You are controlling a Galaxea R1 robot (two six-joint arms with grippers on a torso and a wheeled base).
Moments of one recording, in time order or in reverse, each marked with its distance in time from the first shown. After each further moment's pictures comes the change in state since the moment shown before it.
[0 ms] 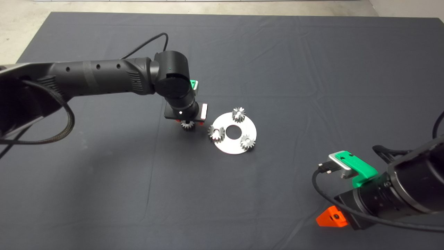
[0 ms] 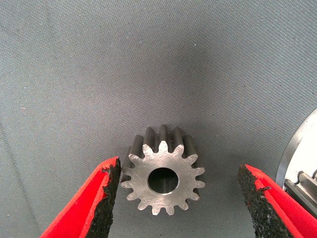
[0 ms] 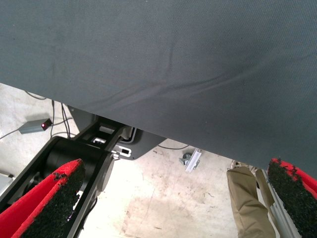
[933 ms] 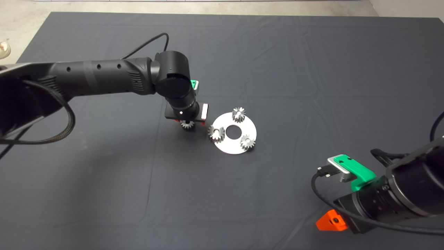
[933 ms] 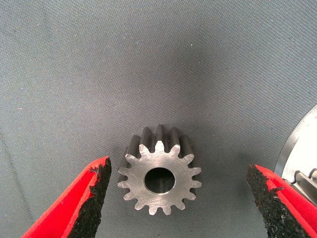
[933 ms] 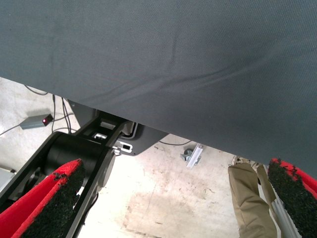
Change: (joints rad) left arm 0.000 0.003 0.000 0.000 -0.001 -0.001; right arm -0.022 0.002 0.000 0.000 0.000 0.000
